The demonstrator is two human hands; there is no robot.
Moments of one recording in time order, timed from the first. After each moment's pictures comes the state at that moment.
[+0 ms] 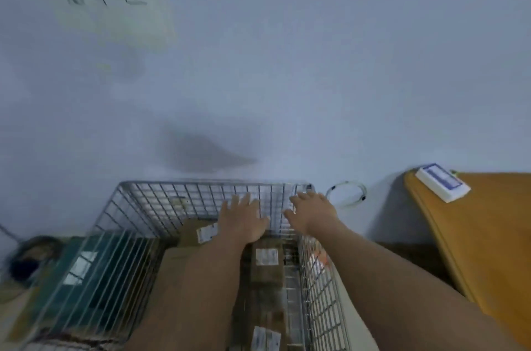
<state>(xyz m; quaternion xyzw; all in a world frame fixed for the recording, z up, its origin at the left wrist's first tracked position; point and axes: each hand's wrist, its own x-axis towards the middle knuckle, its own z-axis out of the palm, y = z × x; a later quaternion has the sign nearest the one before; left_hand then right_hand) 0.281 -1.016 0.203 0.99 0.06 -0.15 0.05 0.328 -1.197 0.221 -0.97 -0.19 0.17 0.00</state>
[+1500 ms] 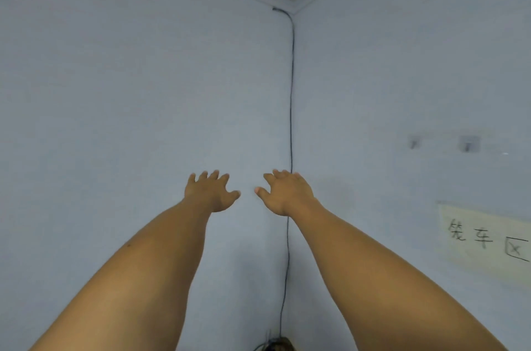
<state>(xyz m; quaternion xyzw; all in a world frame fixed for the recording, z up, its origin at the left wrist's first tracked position) -0.318 -0.596 0.749 0.81 0.57 0.12 -0.11 -0.136 -0.685 0.754 -0.73 -0.65 -0.16 0.10</state>
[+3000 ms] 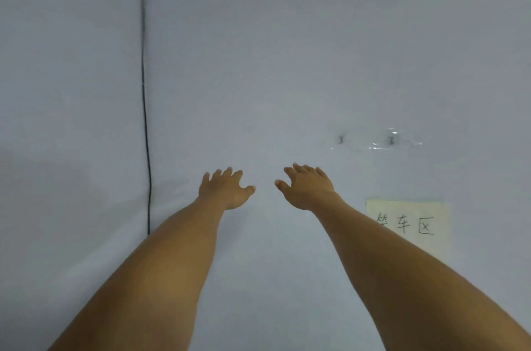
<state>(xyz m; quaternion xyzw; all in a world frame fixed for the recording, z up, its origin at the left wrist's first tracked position) 0.060 -0.196 0.757 0.97 0.17 0.16 -0.01 0.115 -0.402 0.761 -0.94 -0.26 -0.21 0.07</state>
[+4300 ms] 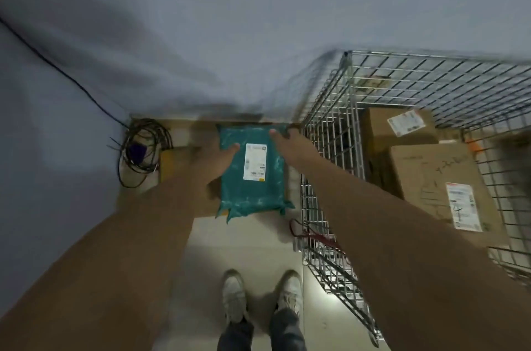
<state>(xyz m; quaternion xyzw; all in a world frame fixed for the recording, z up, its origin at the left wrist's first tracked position) 0.155 -0.173 -0.044 0.82 0.30 -0.28 0.40 0.211 -0.372 -0.020 -0.88 0.08 0.36 0.31</state>
